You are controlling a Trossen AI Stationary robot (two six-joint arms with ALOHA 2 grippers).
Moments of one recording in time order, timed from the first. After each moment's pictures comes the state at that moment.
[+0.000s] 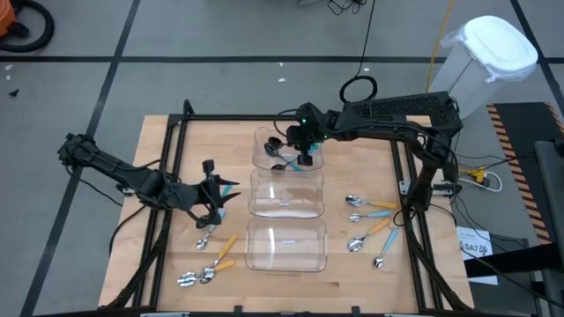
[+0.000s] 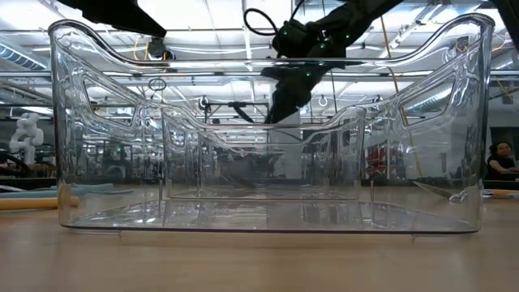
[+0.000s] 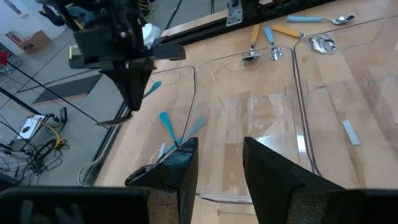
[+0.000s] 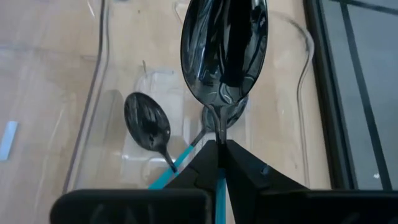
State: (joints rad) left arm -0.40 0.94 0.71 -0.29 -0.63 0.07; right arm -0.43 1.79 1.33 -0.39 -0.16 -0.47
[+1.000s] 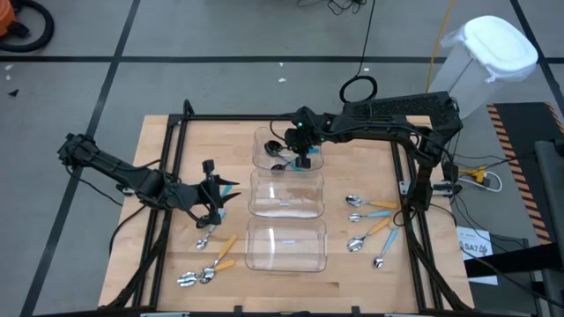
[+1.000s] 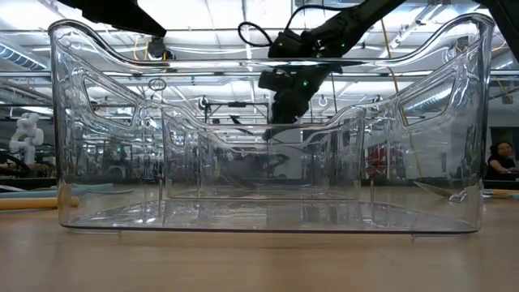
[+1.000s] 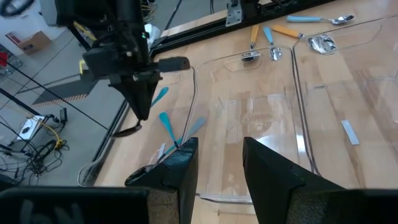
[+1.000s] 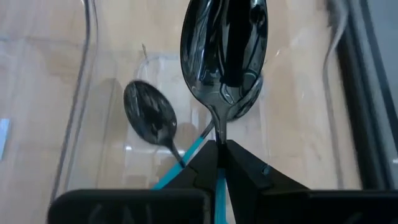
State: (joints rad) left arm -0.40 0.94 0.71 -0.29 -0.63 0.08; right arm -0.43 1.85 1.33 -0.40 -0.16 -0.42
